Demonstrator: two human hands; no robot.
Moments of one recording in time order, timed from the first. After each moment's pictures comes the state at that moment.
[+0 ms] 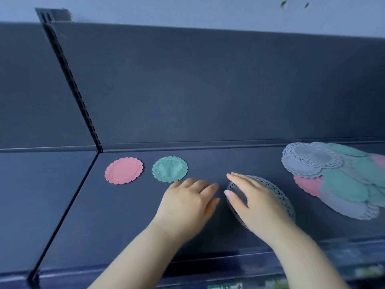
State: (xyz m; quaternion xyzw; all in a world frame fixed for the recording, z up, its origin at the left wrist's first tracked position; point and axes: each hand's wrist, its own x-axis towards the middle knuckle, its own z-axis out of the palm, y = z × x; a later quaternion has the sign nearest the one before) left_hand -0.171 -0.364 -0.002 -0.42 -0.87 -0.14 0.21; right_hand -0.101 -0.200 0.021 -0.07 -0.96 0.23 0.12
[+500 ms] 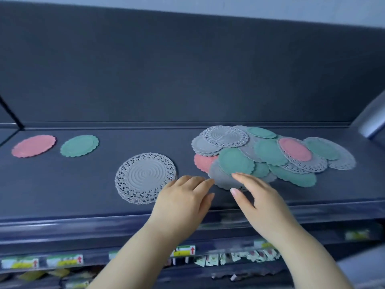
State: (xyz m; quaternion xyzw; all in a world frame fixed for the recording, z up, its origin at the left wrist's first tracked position) left_hand -0.025 -0.131 0.003 -0.38 -0.89 -0.17 0.16; right_hand 0.045 0.046 0.017 -0.06 -0.96 0.27 0.12
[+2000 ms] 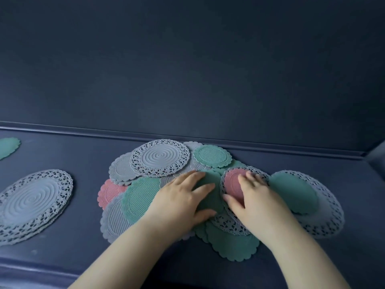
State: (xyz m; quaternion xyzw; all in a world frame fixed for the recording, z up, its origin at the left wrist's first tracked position) left_hand -0.092 0.119 -0.013 -0.34 -0.93 -0.06 0.09; right_hand -0.052 0.297 0.015 -0.04 -0.99 0.08 -0.07
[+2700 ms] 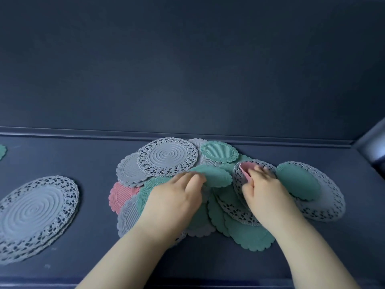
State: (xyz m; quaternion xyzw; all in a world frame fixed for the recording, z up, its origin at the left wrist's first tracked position) left_hand -0.092 0.081 -0.011 -0.35 -0.88 -0.21 0.23; right_hand -0.050 0.274 0.010 -0.13 -0.98 0.13 0.04
